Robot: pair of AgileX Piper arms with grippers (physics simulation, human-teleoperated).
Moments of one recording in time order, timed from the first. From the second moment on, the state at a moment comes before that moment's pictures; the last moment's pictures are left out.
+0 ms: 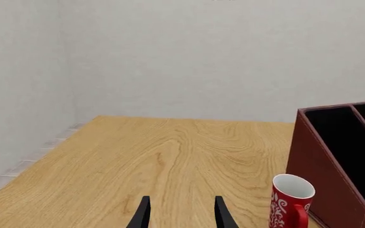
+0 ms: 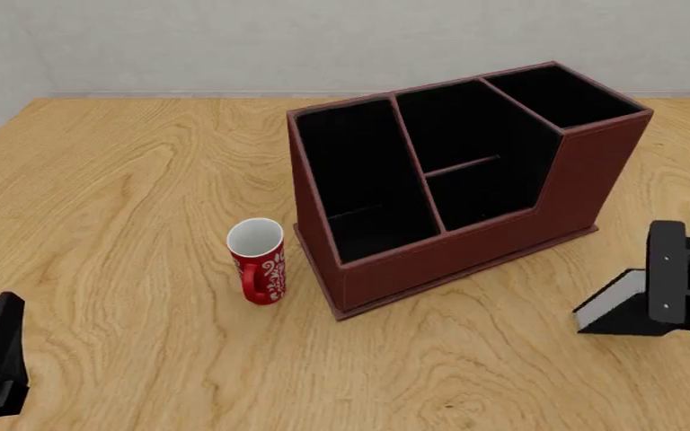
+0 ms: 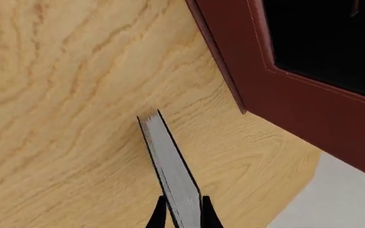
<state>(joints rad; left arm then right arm) 0.08 0.00 -0.01 -0.08 -0.01 -0.19 1.08 -0.70 0.66 -1.49</state>
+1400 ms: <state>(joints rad) 0.04 0.00 -0.07 -0.06 -0.04 0.44 0.96 -1.29 1.22 -0.60</state>
